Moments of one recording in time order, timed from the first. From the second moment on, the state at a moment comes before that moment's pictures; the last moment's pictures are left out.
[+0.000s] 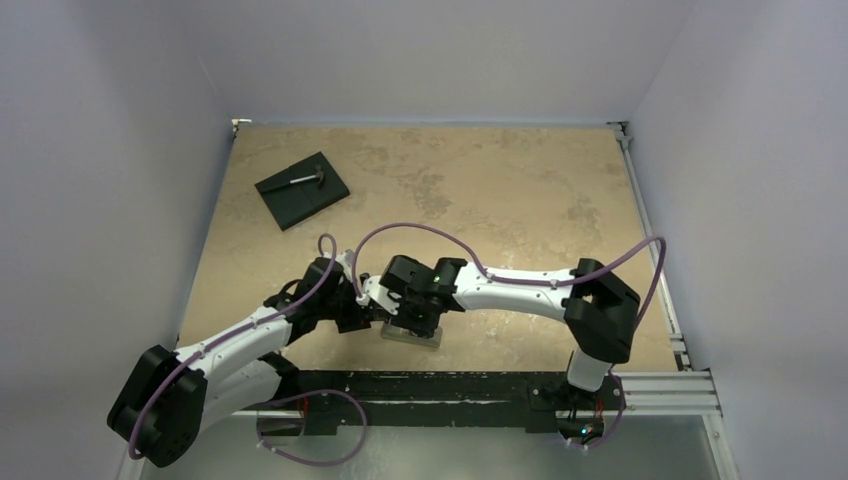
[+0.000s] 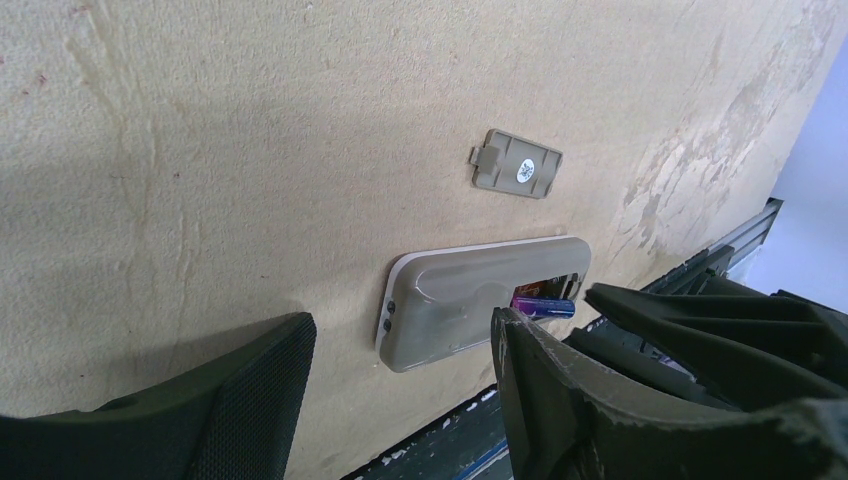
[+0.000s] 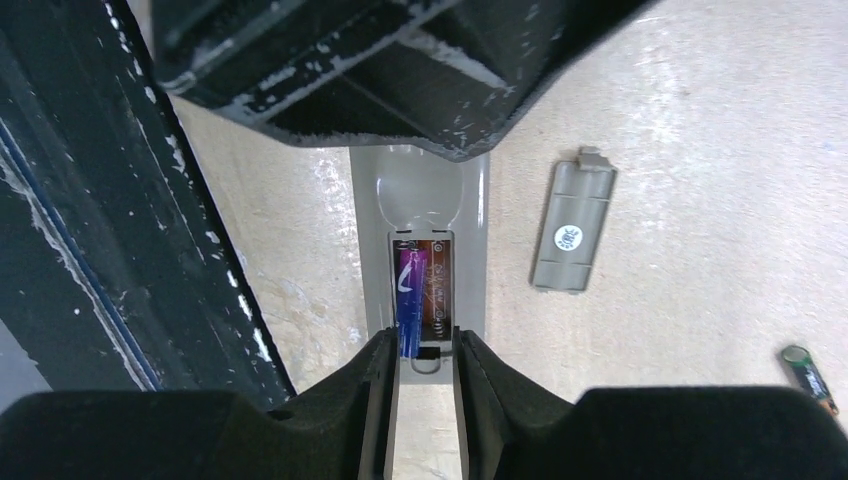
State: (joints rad) left arm -0.54 1.02 0.32 -0.17 0.30 -0.86; right arm 1.17 1.74 1.21 -0.69 -0.07 -0.17
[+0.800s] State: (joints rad) left arm -0.53 1.02 0.32 -0.17 0.30 -0.85; right arm 1.15 1.66 1.15 -0.57 0.04 0.11
